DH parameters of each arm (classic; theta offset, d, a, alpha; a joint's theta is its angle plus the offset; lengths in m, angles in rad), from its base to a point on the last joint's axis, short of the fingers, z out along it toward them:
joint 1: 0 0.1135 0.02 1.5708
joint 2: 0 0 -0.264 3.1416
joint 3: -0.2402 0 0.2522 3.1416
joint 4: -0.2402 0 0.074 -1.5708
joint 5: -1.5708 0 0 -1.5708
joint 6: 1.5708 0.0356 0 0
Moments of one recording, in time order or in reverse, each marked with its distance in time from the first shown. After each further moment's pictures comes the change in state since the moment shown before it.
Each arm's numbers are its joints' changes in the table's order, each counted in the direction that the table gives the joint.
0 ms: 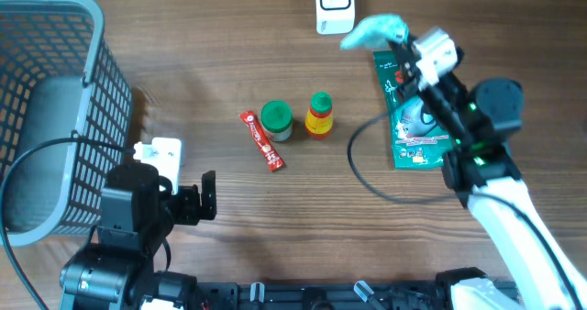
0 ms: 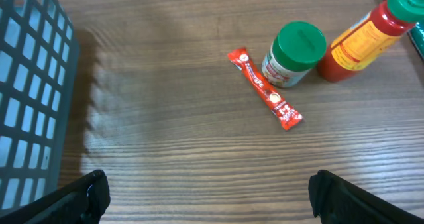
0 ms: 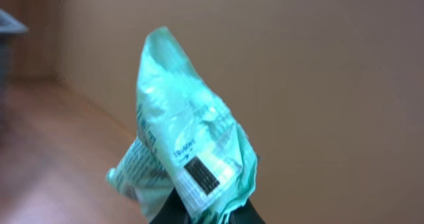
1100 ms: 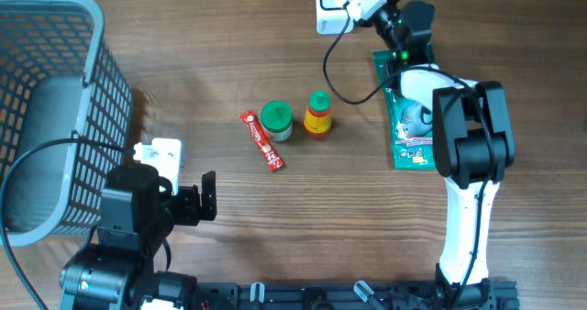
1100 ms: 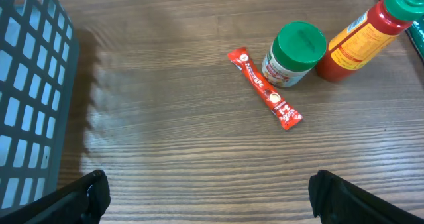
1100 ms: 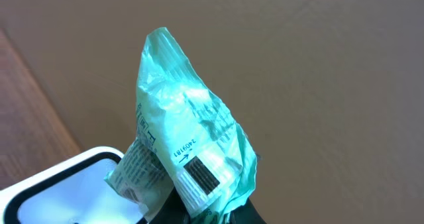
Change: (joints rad) left arm 0.000 0.002 0.001 -0.001 0.000 -0.003; right arm 0.000 -1.121 -0.732 0.389 -0.052 -0.499
